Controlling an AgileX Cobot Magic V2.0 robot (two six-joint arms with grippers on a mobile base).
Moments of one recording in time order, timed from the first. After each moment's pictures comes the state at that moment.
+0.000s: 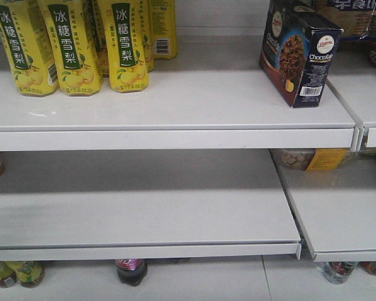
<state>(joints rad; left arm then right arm) -0.01 -0.01 0.03 -0.03 0.16 0.01 0.29 0.09 -0.24 -0.52 0.38 0.51</state>
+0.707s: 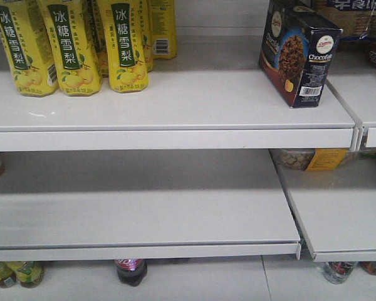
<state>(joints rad) -0.07 -0.01 0.03 0.02 0.16 -0.05 0.29 0.09 -0.24 -0.52 0.38 0.51</state>
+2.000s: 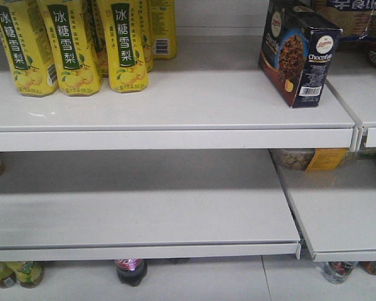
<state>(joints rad) -0.07 -0.01 0.03 0.03 0.16 -0.06 0.29 0.11 -0.24 -0.44 0.35 0.39</state>
